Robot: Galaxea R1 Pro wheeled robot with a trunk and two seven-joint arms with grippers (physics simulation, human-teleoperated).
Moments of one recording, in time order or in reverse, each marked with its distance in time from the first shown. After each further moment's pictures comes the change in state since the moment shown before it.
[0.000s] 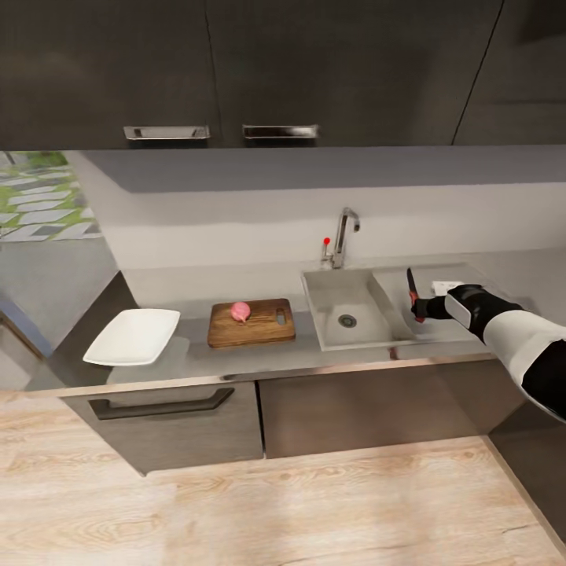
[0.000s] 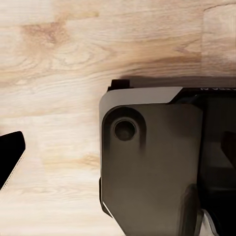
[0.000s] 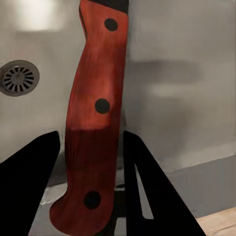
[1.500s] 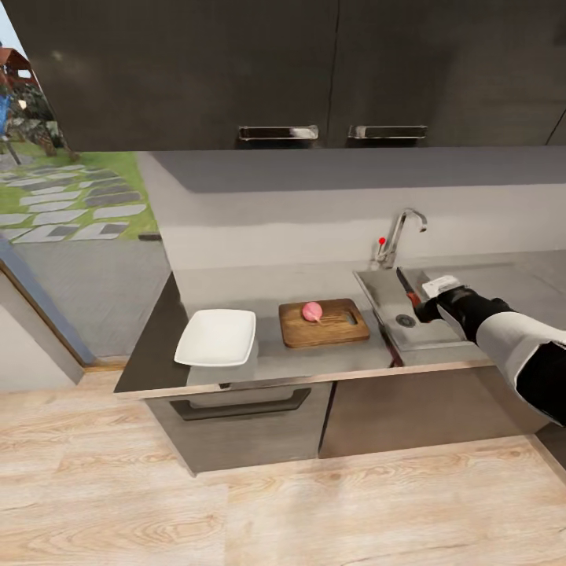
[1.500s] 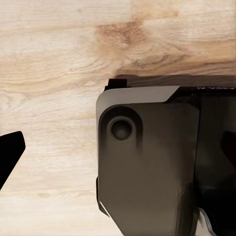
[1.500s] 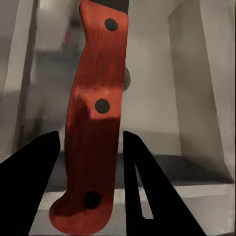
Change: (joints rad) left arm 0.000 -0.007 0.000 0.001 0.000 0.002 0.000; right arm 0.009 0.020 0.057 -0.014 0.373 -0.058 0.020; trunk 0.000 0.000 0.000
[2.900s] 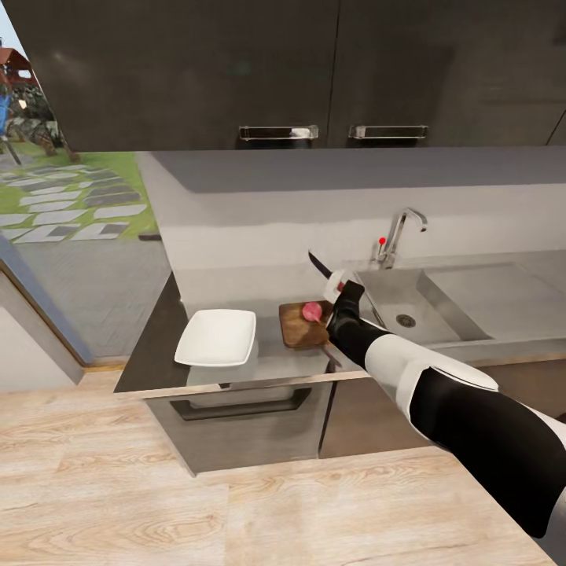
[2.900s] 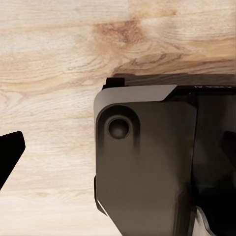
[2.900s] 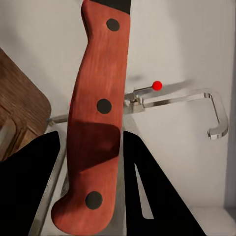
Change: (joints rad) left arm 0.000 -0.005 0.000 0.001 0.000 0.004 0.000; right arm 0.101 0.437 0.007 -0.006 0.623 0.003 -0.524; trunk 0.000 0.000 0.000
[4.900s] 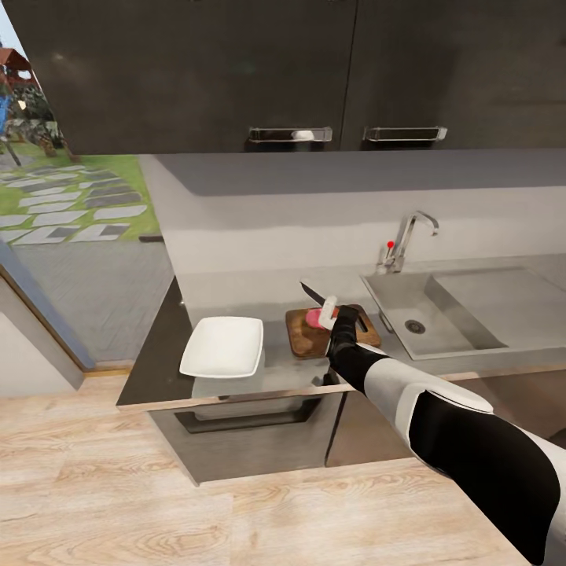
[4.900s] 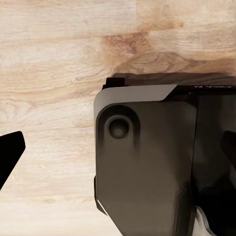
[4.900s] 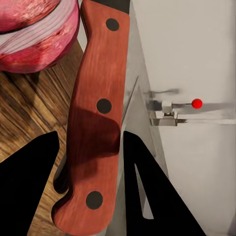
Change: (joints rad) left arm 0.000 0.000 0.000 0.000 0.000 0.001 0.000; right arm 0.101 0.000 0.015 0.003 0.116 0.003 0.069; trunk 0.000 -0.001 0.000
